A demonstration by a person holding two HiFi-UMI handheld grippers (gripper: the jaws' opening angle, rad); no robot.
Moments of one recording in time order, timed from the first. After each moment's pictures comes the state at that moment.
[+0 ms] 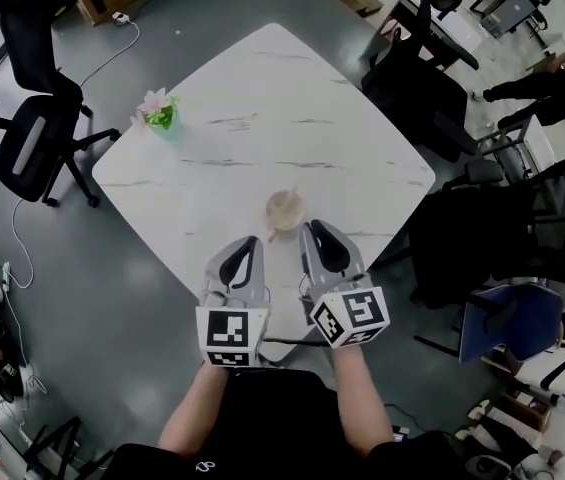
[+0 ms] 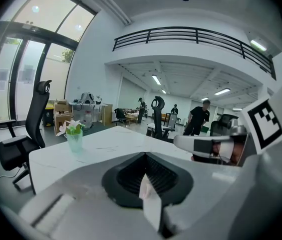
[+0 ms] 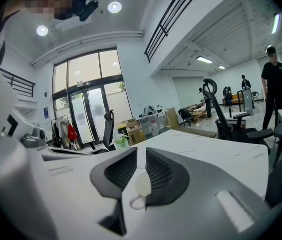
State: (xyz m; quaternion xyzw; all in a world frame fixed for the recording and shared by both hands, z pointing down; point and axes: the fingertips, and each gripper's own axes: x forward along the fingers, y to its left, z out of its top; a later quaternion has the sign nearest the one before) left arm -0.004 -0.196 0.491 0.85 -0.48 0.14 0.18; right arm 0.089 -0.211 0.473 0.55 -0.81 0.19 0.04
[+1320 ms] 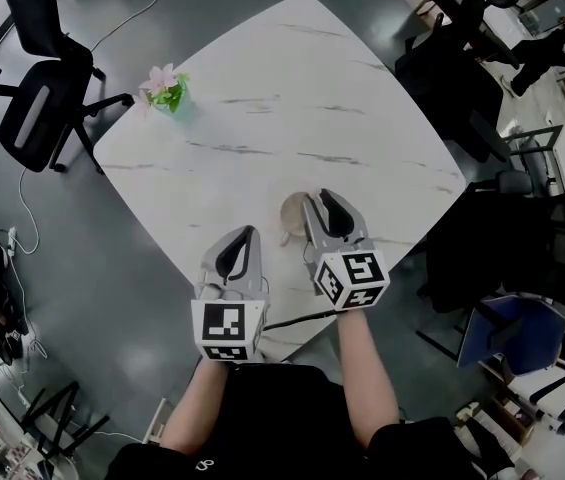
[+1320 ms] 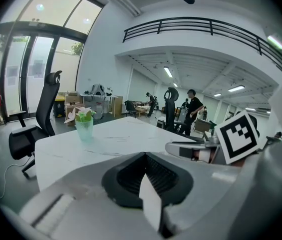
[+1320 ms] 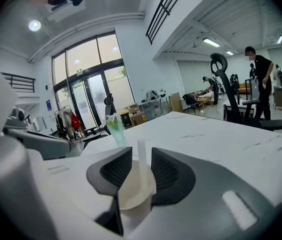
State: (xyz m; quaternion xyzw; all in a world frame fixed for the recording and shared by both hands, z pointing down) left arm -0.027 -0.228 0.536 0.81 -0.52 0.17 0.23; right arm 0.083 -0.283 0.567 0.51 -0.82 0.24 0.11
